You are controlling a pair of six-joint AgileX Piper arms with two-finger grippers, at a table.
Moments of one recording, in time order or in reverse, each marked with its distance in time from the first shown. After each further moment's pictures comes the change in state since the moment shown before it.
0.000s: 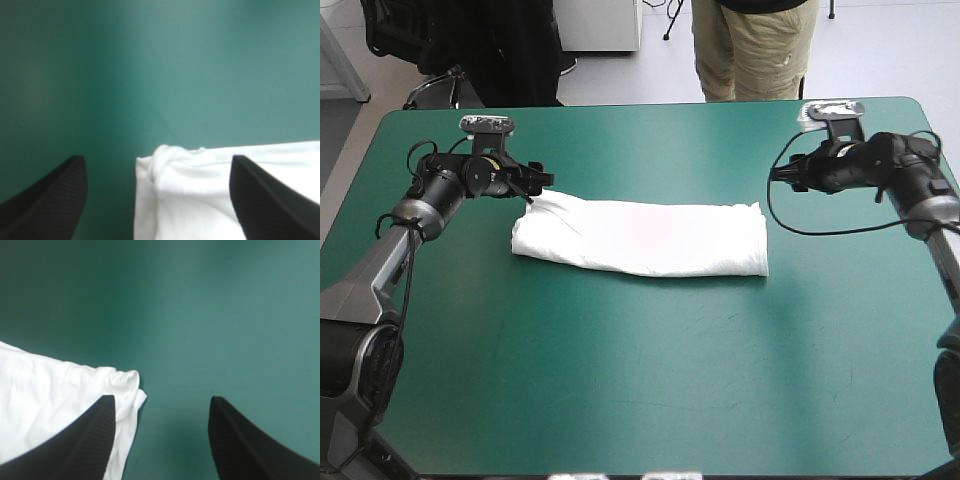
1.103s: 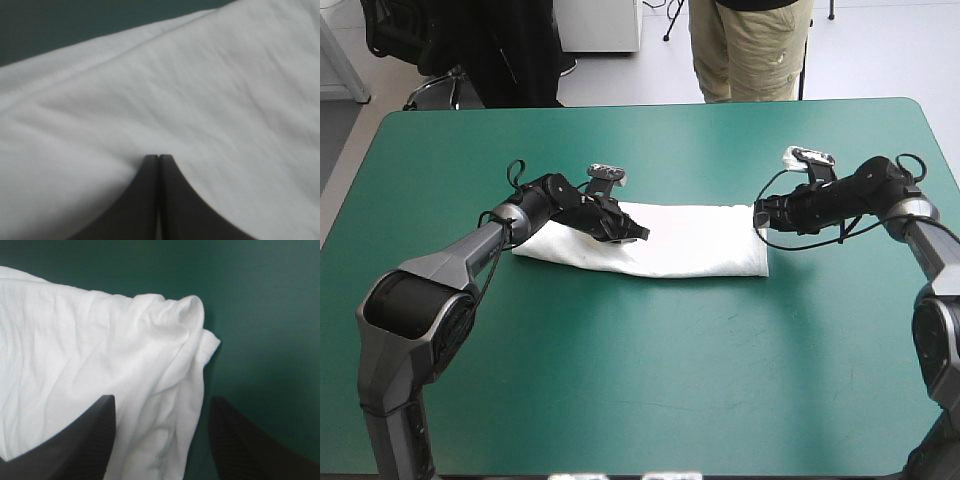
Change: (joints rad) left arm -0.227 0.274 -0.045 -0.615 0.118 0.520; right arm -0.050 0.216 0.117 0.431 0.083 -0.261
